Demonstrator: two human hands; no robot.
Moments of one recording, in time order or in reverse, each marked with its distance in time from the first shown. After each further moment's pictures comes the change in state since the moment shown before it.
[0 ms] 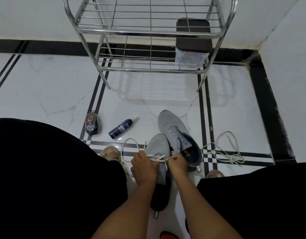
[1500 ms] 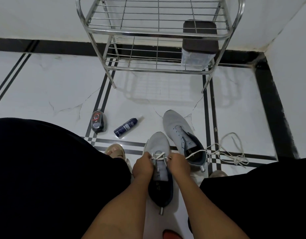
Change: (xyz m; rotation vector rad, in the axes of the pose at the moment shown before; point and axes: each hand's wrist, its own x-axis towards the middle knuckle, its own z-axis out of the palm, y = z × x) left_hand 0.022 -0.021 -0.010 -0.087 -0.263 -0.021; right_hand -0.014 -0.016 -0.001 -0.619 -0.055 -0.321
